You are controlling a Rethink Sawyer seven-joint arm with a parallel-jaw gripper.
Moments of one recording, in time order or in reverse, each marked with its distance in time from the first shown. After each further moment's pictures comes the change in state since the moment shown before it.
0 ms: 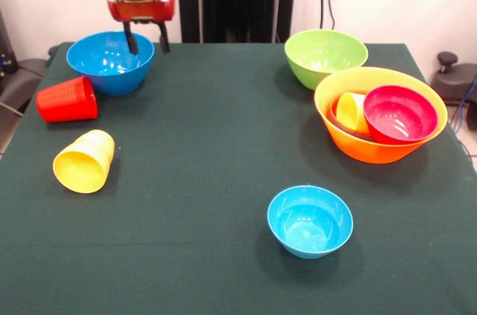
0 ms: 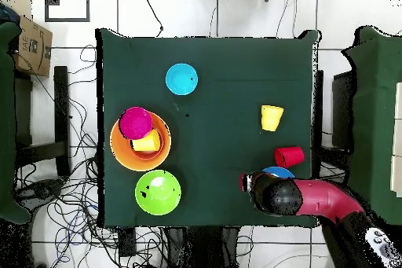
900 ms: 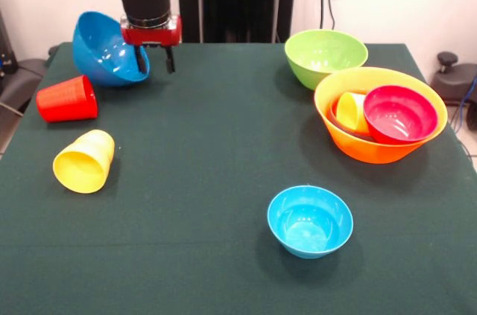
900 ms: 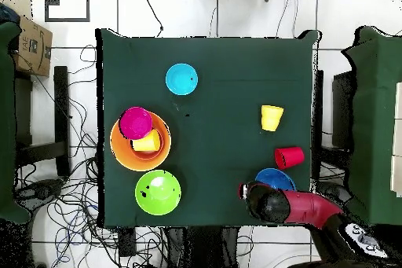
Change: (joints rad) arm 0.081 0.187 -0.208 -0.060 -0.019 -0.185 0.000
